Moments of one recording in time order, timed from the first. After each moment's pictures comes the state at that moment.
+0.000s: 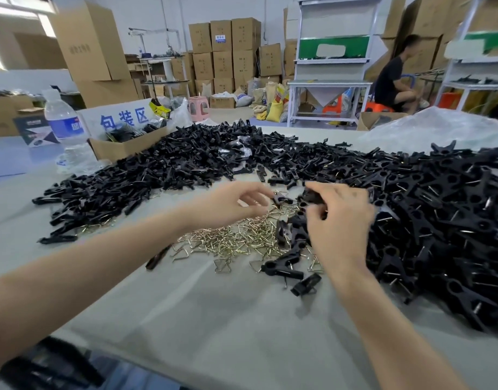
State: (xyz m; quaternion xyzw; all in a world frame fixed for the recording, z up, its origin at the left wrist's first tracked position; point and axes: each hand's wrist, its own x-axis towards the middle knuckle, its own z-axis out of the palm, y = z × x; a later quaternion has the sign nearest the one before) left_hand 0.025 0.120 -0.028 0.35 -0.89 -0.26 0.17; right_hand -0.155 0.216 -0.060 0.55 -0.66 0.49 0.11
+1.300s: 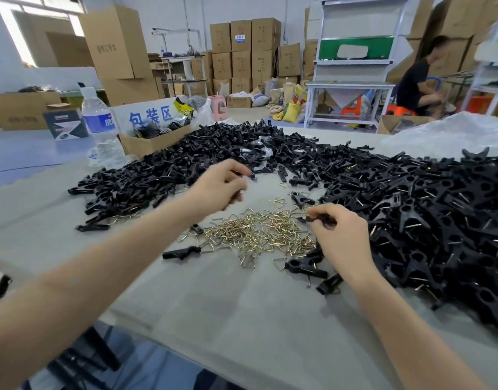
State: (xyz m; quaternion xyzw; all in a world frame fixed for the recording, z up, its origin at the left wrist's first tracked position) left_hand 0.070 0.121 -0.015 0.48 -0.74 -0.32 0.35; right_hand -0.140 0.210 -0.072 0.56 -0.63 0.52 -0.14
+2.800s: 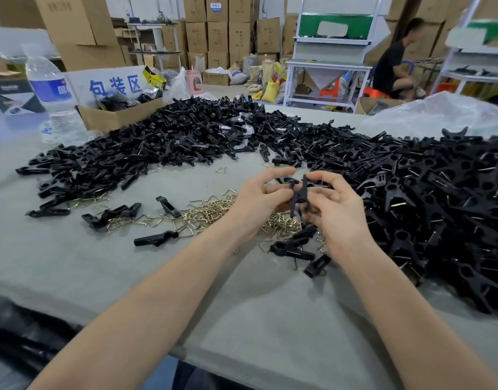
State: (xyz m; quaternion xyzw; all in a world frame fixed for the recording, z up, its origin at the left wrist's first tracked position) left_hand -0.023 0.150 -0.072 0.29 -0.60 -0.61 0.43; right_hand -0.145 0.212 -0.065 0.39 -0.51 0.67 -0.38
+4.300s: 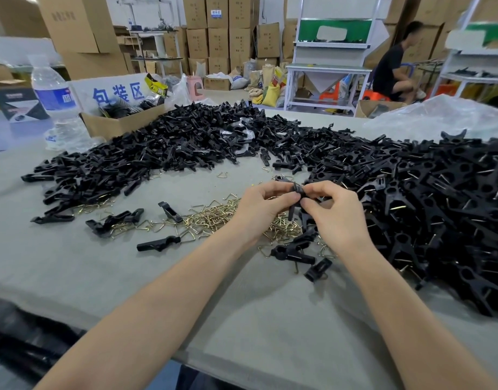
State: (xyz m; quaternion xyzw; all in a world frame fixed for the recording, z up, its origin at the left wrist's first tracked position) left_hand -0.027 0.149 -0.080 0.33 -0.58 -0.59 0.46; right_hand -0.153 0.206 -0.066 0.54 -0.64 0.52 -0.15
